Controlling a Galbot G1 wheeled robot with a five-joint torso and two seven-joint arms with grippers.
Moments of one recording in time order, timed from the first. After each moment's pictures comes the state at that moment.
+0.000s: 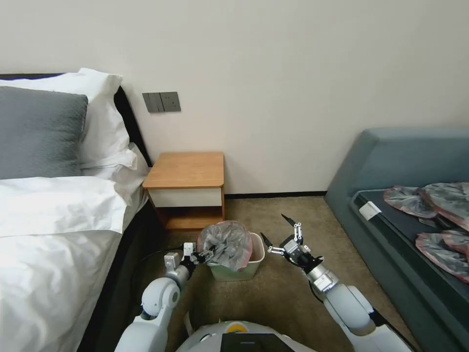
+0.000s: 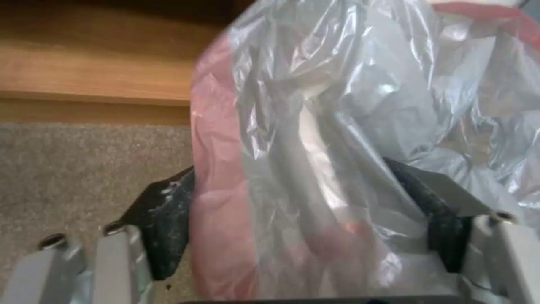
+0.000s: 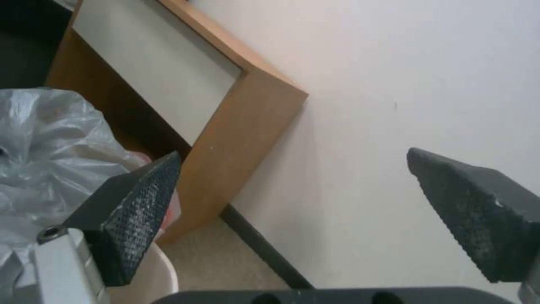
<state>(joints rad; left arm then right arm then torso) 1.46 -1.37 -0.46 -1.97 -0.44 0.55 0.08 -1.59 1.04 0.48 2.11 -0.19 0.27 -0.14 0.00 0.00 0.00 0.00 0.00</state>
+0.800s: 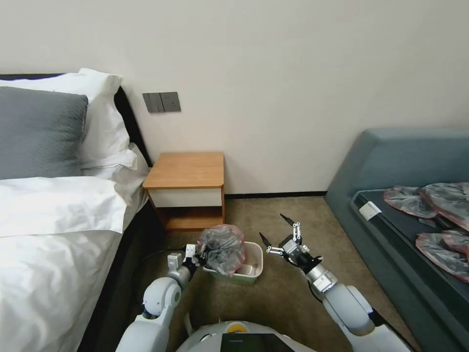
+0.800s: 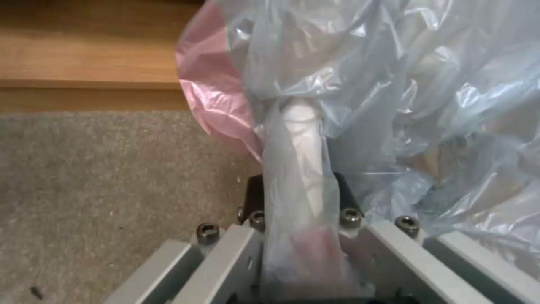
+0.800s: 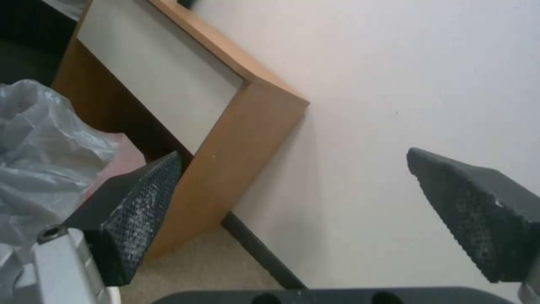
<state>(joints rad) 1.47 -1.38 -0.45 -1.97 -0.38 0.57 0.07 -1.58 1.04 0.48 2.11 -0.19 0.28 -0.14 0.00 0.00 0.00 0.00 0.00</state>
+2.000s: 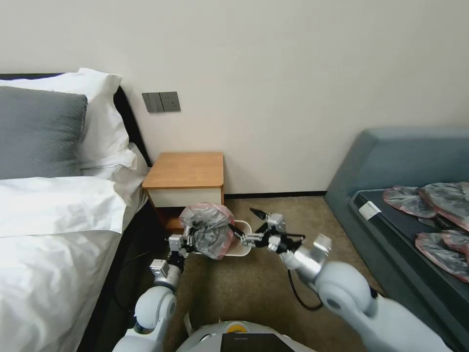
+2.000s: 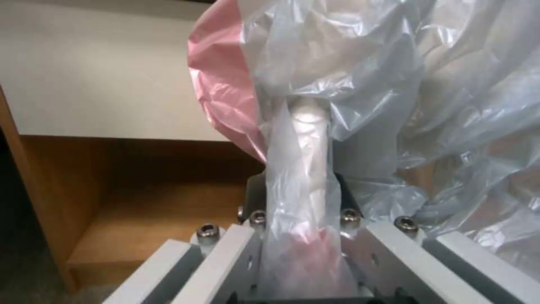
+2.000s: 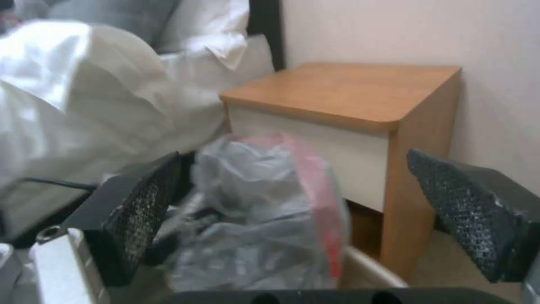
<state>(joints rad) 1.56 -1.38 -0.47 -2.07 -0.29 0.10 0.00 -1.21 0.77 0.15 2.34 0.77 -0.25 -0.02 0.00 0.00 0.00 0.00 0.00</state>
